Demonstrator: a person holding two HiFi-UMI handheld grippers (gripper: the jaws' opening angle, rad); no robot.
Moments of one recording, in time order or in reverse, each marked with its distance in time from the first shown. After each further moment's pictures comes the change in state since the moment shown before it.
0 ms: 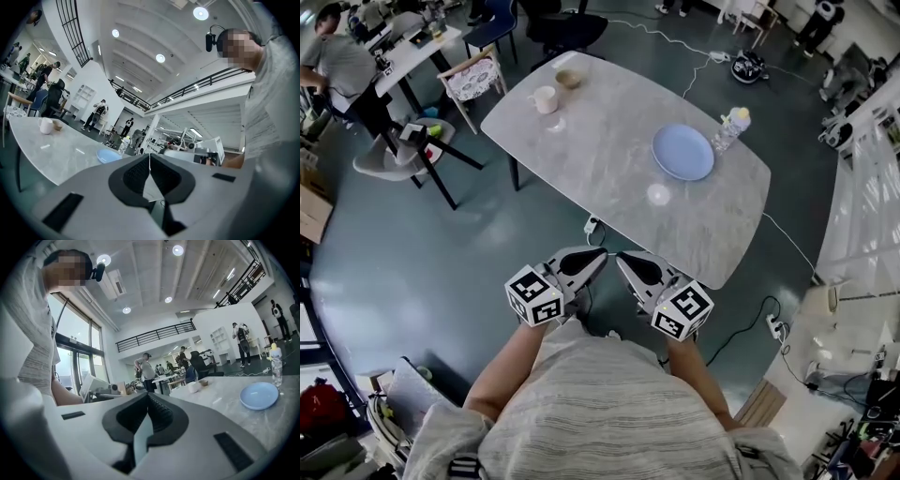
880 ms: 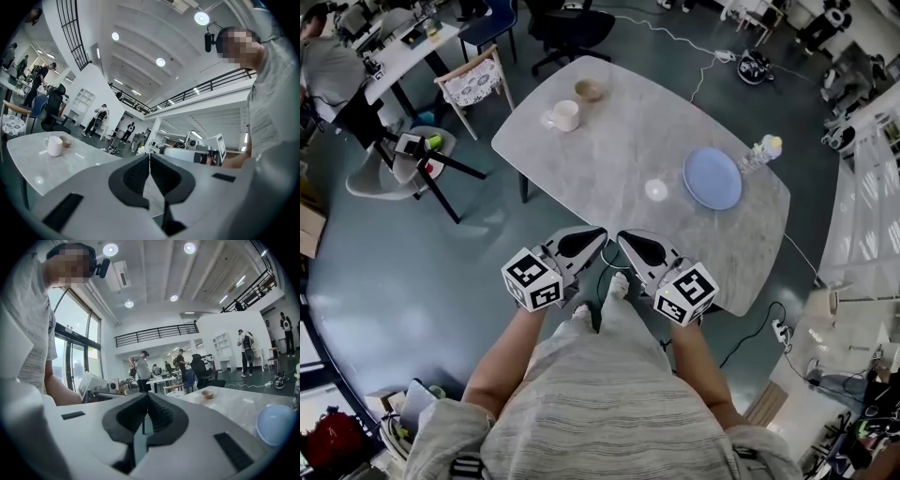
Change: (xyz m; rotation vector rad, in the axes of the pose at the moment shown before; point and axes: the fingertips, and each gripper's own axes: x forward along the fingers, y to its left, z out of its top) left arm -0.025 0.180 0.092 0.031 -0.029 -0.016; right arm 0.188 -0.061 0.049 -0.096 0.020 -0.038
